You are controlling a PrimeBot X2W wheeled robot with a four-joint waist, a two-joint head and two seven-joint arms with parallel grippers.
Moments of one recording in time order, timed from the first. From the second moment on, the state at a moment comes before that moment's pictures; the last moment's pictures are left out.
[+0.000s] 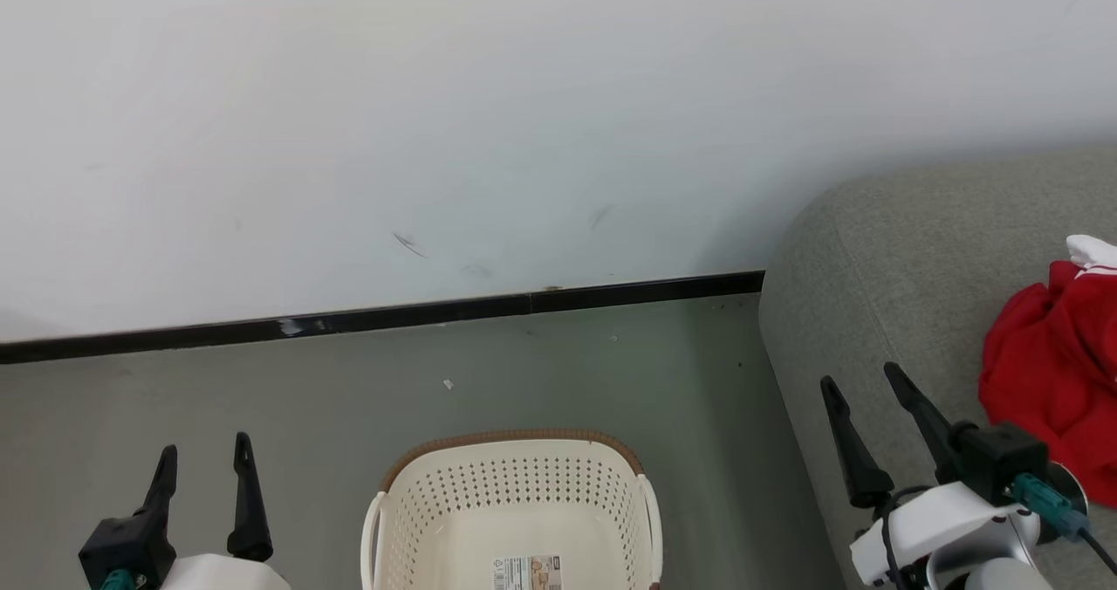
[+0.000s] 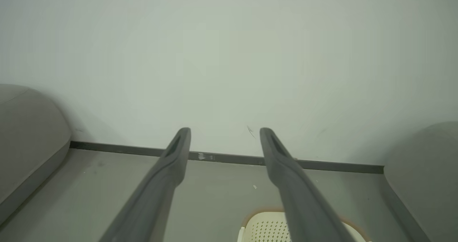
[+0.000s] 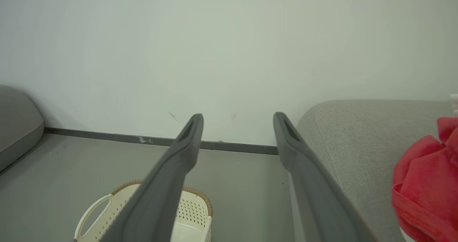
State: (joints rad) left arm -0.01 0.24 -0.22 0.13 -0.53 0.33 -0.25; right arm -0.07 -0.06 0.03 0.18 0.04 0.12 -0.25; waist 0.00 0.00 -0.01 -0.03
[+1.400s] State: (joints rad) left arm 0.03 0.22 -0.29 0.17 -0.50 0.30 -0.25; right arm 0.12 -0.03 0.05 0.12 0.08 0.12 -0.25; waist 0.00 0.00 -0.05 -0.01
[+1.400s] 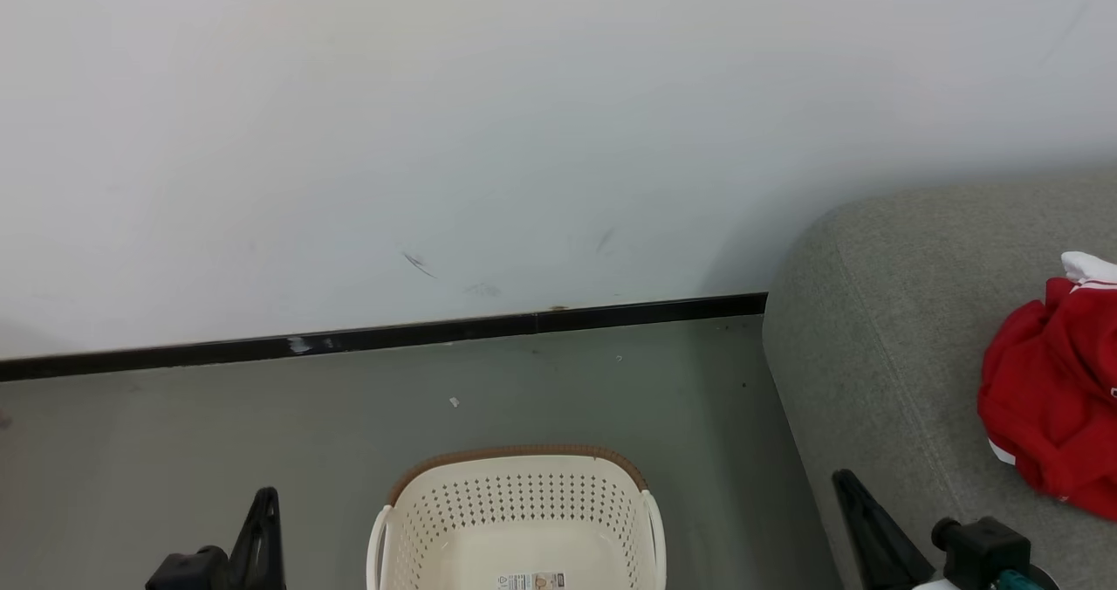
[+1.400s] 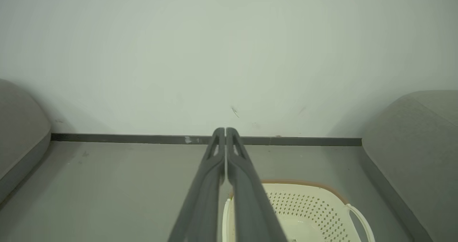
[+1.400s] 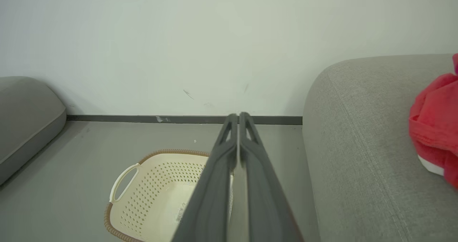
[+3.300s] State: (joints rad) left arm 0.02 0.12 -0.09 0.17 -1.12 0.11 -0.05; right arm 0.07 -0.08 0.03 0.16 0.99 0.12 -0.12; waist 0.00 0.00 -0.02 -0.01
